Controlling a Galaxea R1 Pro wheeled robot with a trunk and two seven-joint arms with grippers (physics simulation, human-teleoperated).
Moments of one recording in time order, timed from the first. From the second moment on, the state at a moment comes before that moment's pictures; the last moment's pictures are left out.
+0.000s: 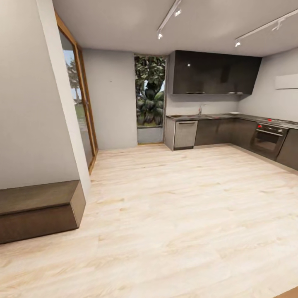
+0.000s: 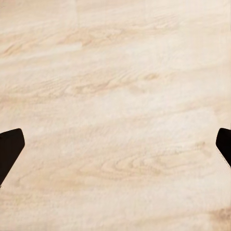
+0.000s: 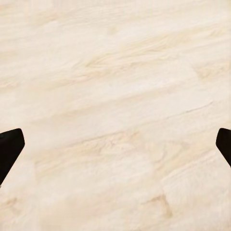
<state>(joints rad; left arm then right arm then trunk) 0.00 0.07 0.01 -0.57 0.05 -0.19 -0.01 -0.02 0.02 -0.06 -0.60 0.01 -0.34 -0.03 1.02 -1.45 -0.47</state>
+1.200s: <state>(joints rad) 0.00 0.07 0.01 -0.57 0.06 -0.19 -0.01 -0.02 0.02 -0.06 -0.60 0.01 -0.34 -0.03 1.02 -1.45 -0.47</state>
